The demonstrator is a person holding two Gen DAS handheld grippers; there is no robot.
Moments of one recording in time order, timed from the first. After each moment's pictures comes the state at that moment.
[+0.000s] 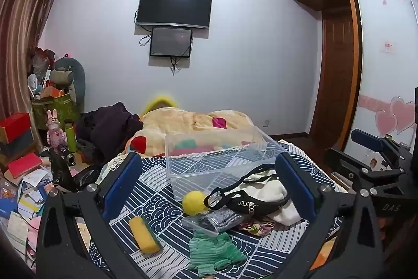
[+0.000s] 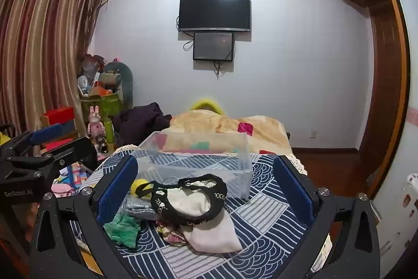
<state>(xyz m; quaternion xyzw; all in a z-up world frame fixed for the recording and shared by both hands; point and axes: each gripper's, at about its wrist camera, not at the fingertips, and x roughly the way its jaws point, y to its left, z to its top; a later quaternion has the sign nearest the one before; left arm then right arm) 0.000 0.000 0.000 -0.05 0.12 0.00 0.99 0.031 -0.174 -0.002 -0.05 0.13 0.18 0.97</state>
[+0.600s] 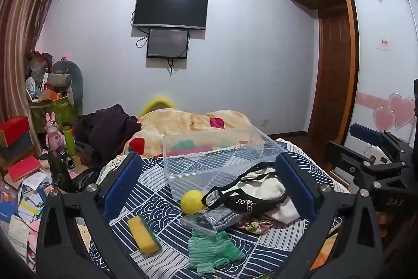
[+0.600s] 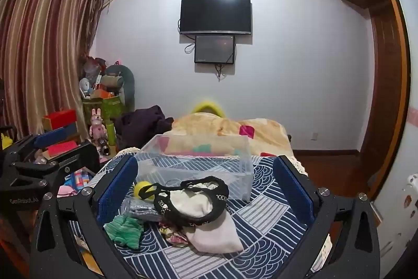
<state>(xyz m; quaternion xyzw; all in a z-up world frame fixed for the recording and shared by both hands) 0.003 -0.008 -0.002 -0.03 0.12 0.00 0.99 0.027 -0.175 0.005 -0.05 0.12 0.18 0.97</state>
